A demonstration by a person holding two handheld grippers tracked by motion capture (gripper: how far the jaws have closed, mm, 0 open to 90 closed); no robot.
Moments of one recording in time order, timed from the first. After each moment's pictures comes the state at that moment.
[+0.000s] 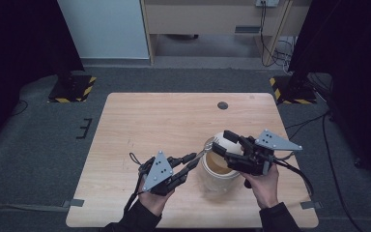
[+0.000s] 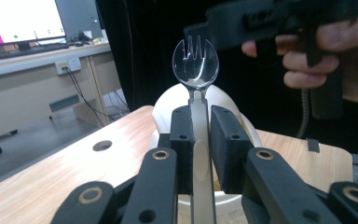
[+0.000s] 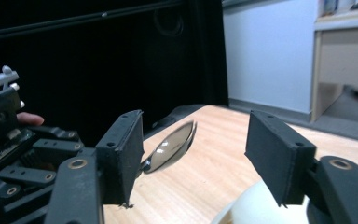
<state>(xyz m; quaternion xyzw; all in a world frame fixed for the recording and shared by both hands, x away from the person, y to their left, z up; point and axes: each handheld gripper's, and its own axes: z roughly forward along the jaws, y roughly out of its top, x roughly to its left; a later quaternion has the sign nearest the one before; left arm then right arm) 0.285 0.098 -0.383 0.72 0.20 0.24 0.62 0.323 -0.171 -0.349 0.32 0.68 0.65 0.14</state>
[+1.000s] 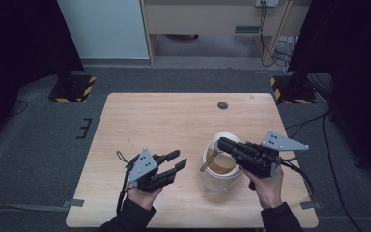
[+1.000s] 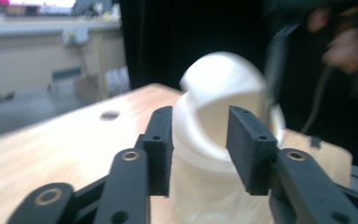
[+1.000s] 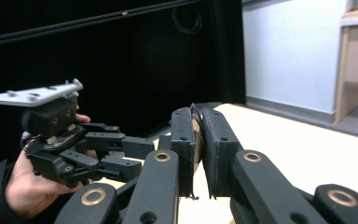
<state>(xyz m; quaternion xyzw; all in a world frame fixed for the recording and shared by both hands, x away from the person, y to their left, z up) 0.303 0.147 -0.409 0.72 0.29 0.20 0.60 0.317 -0.184 -0.340 0.29 0.68 0.66 0.12</state>
